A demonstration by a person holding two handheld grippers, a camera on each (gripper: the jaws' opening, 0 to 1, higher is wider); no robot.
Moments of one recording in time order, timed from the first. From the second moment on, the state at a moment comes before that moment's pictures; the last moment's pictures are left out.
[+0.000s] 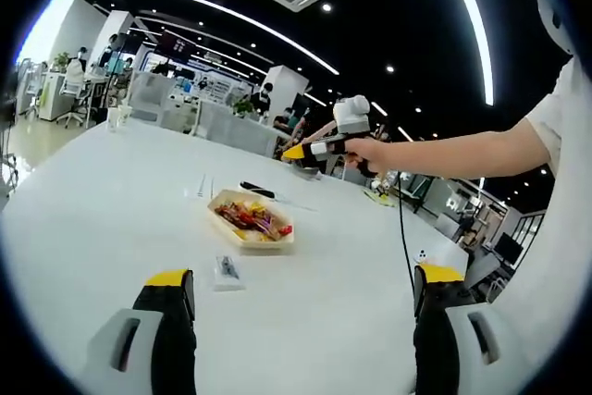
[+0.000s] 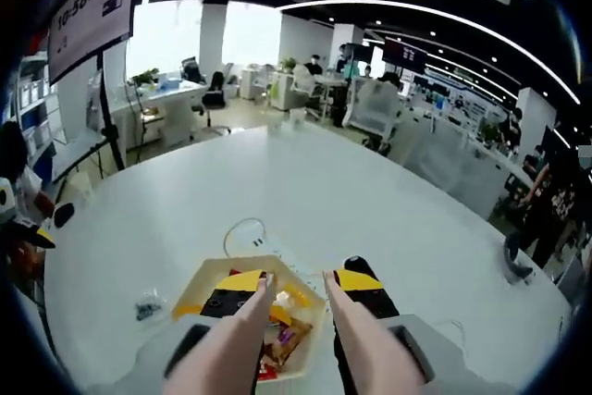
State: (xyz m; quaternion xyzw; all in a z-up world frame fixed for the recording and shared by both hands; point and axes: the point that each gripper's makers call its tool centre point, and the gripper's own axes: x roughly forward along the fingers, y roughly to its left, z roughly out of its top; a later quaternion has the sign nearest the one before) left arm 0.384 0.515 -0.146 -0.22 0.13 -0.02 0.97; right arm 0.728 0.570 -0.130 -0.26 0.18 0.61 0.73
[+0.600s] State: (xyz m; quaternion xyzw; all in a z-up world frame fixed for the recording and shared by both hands) left arm 0.391 0.513 -0.145 -0.19 0.14 -0.03 0.97; right arm 0.717 0.557 -0.124 -0.23 0.19 0.60 0.75
